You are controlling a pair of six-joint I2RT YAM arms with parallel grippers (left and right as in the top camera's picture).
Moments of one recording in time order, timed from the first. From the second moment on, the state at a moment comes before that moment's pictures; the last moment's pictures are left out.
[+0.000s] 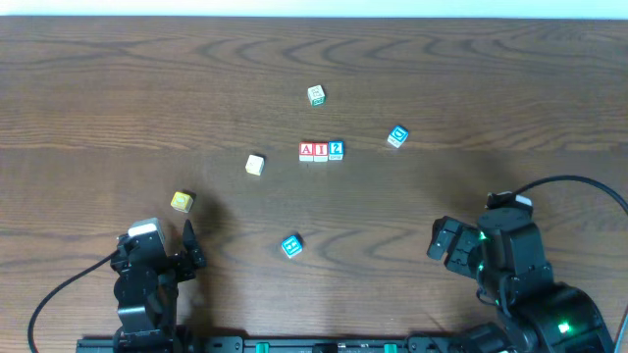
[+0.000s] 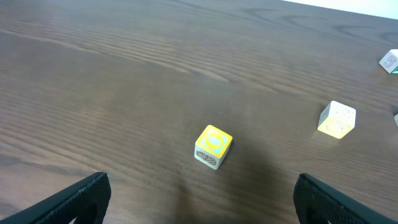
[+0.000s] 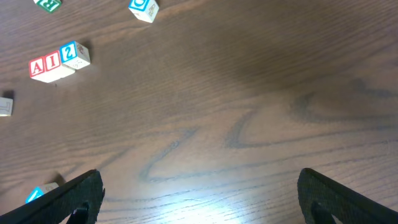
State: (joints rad) left arm 0.09 0.01 0.15 -0.58 -0.08 -0.12; right arm 0.35 0.69 0.83 -1.09 0.19 0.65
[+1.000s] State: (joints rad) left arm 0.09 0.01 0.15 -0.58 -0.08 -0.12; right arm 0.16 0.15 0.26 -0.55 0.22 0.12
